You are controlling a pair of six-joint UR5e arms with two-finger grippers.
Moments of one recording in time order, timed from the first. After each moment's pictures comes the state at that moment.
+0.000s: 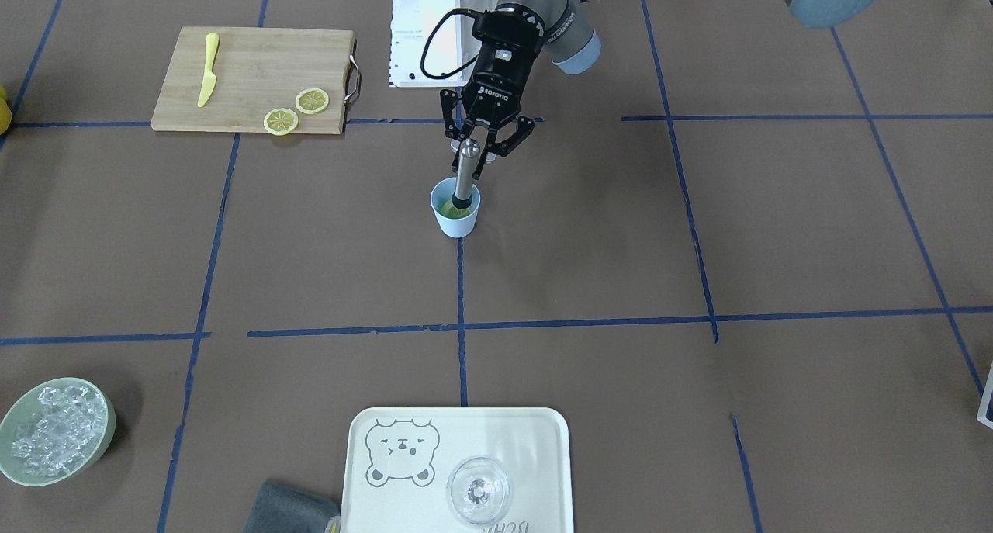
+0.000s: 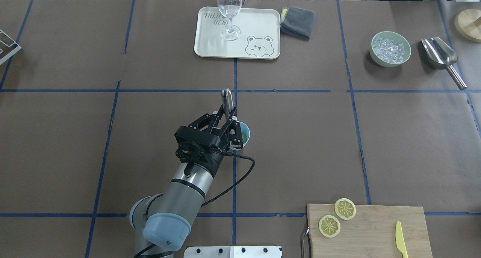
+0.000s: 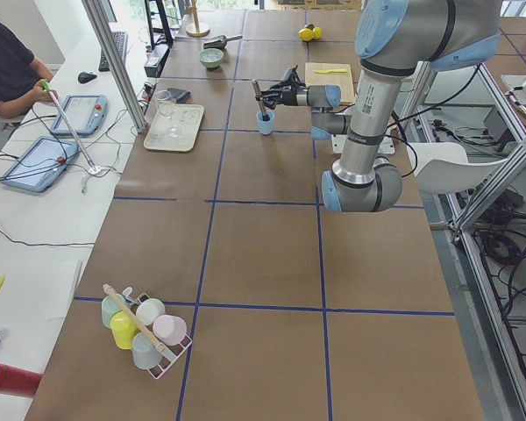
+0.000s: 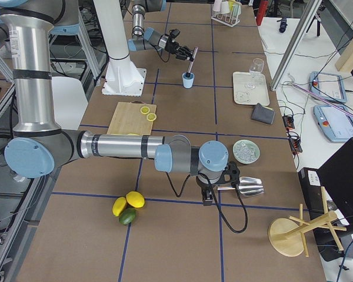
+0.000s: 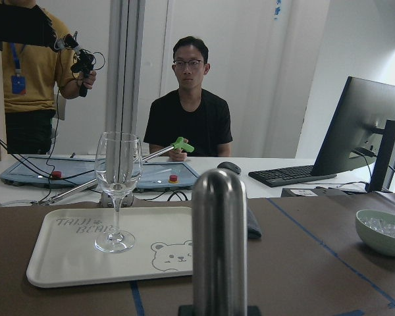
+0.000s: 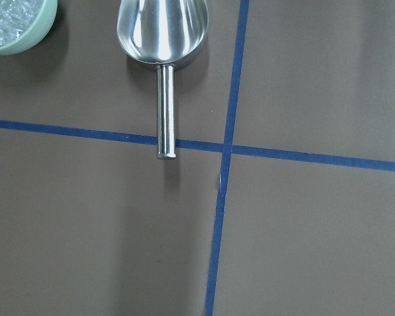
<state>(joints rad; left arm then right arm) -0.15 -2.17 -1.56 -2.67 -0.59 -0.75 1.61 -1.55 1.58 -1.59 2.44 -0.13</state>
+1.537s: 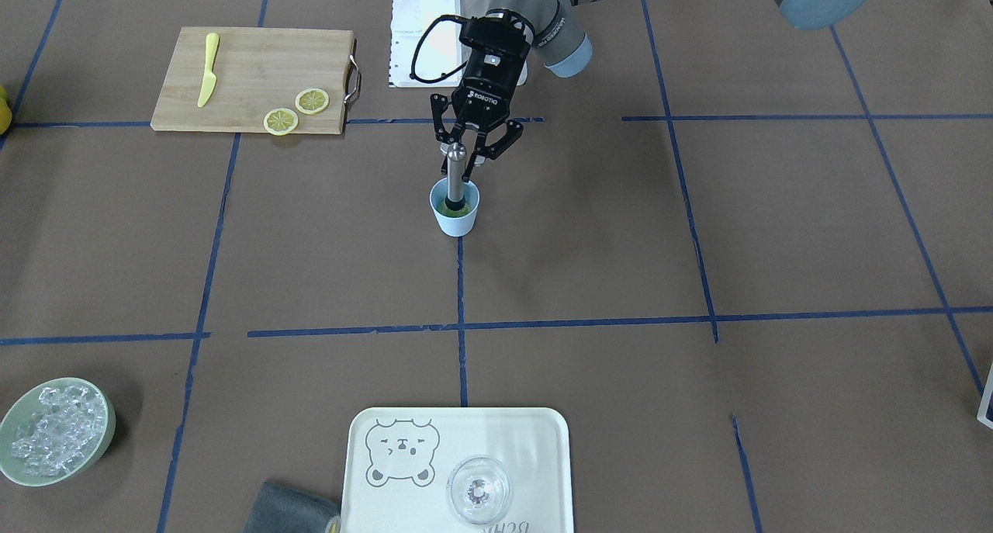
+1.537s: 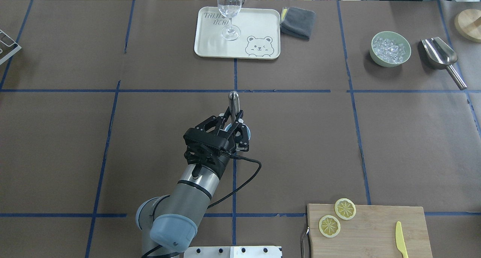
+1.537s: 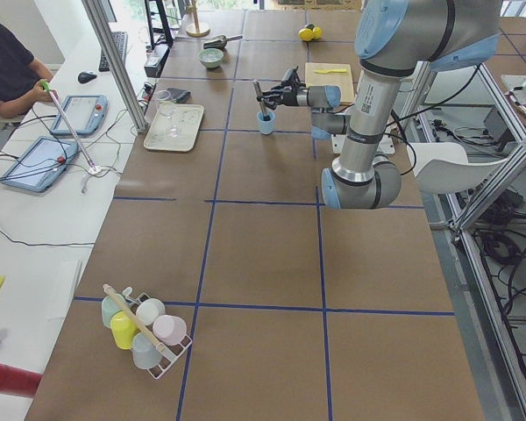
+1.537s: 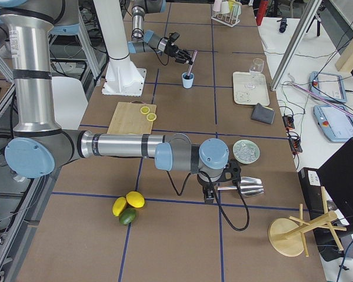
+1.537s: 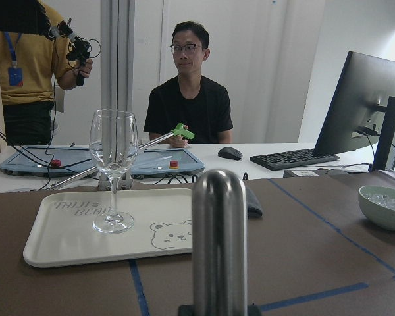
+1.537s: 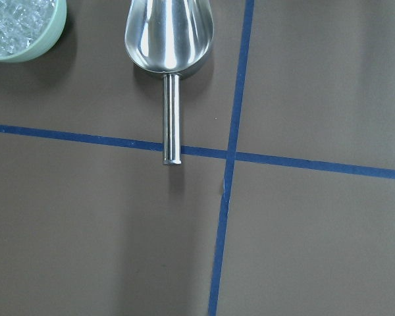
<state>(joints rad) -0.14 -2.20 -1.55 -2.69 -0.60 -0.69 1.61 -1.55 1.59 -1.59 2.44 -0.13</state>
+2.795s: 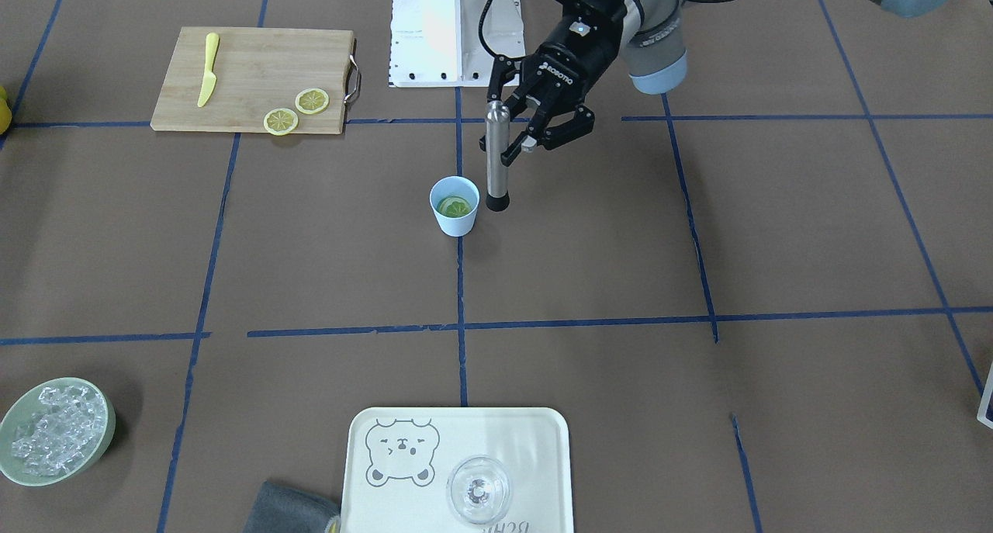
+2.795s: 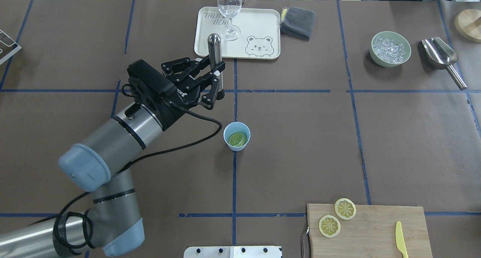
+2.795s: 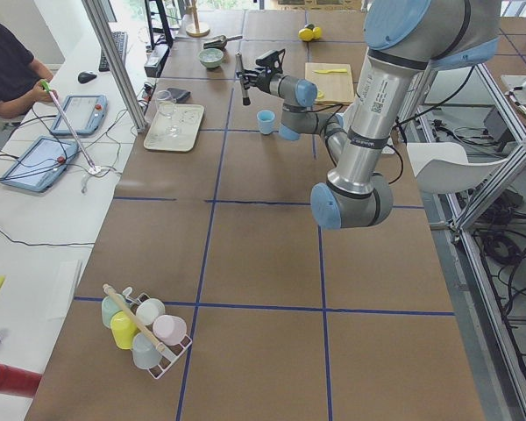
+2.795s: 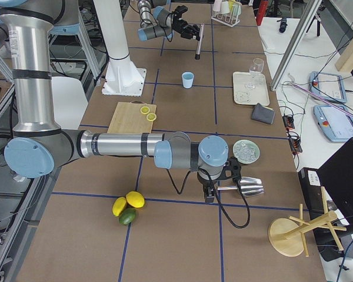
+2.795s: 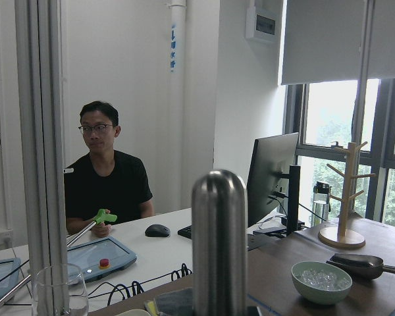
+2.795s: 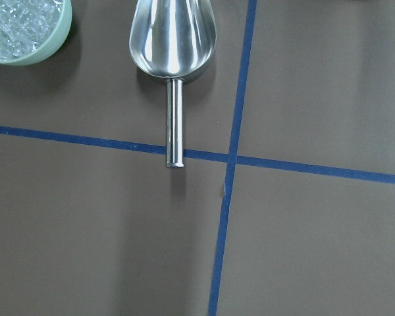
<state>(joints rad) -0.48 -2.01 -1.77 -2.87 -1.23 -0.46 1.62 -1.55 1.60 -1.59 2.43 -0.13</state>
